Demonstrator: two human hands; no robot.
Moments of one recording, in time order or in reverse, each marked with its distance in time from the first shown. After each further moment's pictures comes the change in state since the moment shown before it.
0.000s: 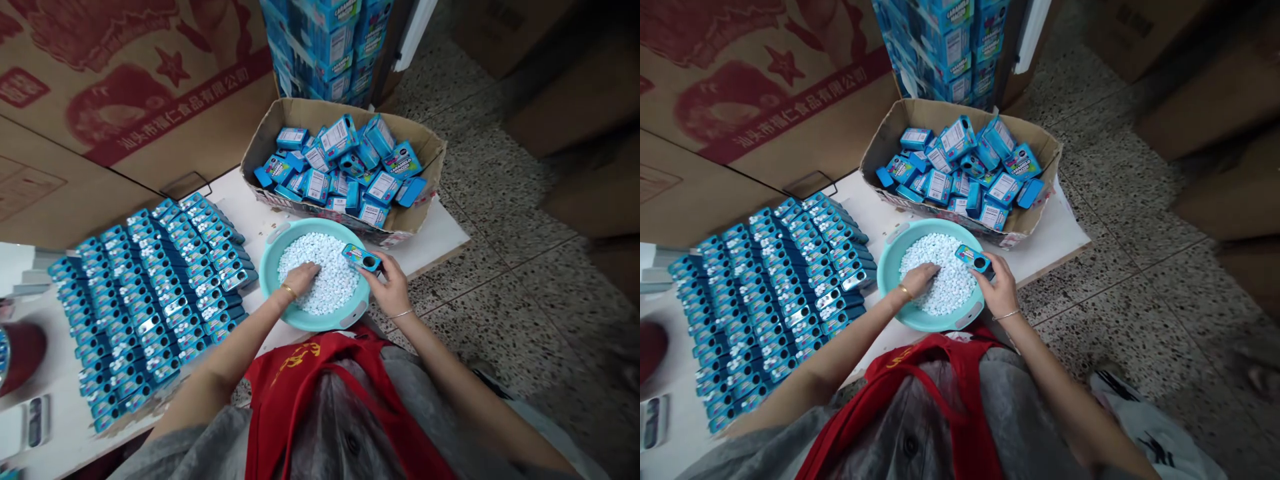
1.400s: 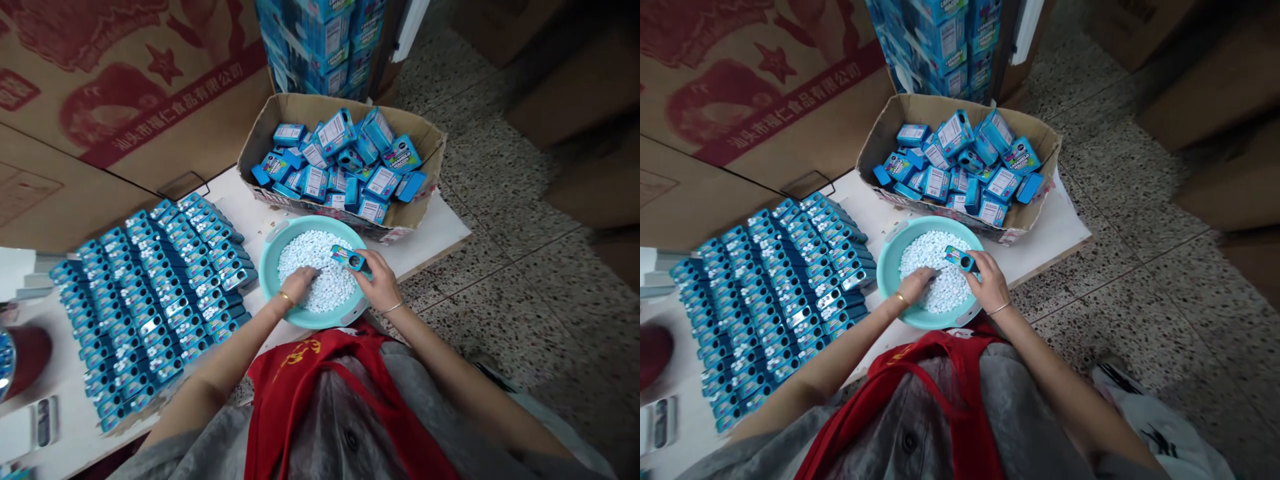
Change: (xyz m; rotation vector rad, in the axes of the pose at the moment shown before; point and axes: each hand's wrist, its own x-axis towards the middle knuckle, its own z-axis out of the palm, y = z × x) left_hand -0.017 0.007 0.002 -0.059 0.010 -0.046; right_hand 0.004 -0.001 0.011 -0.096 -0.144 -0.128
